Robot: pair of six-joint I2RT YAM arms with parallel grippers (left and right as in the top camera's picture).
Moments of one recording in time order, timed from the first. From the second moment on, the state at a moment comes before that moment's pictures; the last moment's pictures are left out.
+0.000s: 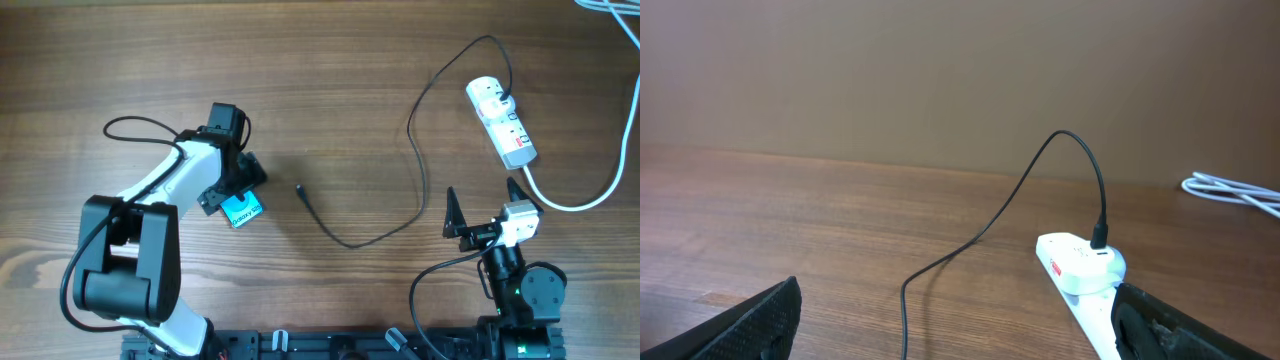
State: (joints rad) left arm -0.17 1.79 1.00 -0.72 -0.05 -0.72; right arm 0.00 0.02 0.01 0.01 -0.16 -0.03
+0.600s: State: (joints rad) left arm -0.17 1.79 1.01 -0.72 -0.04 -0.72; right arm 0.00 0.02 0.01 0.01 -0.16 -0.03
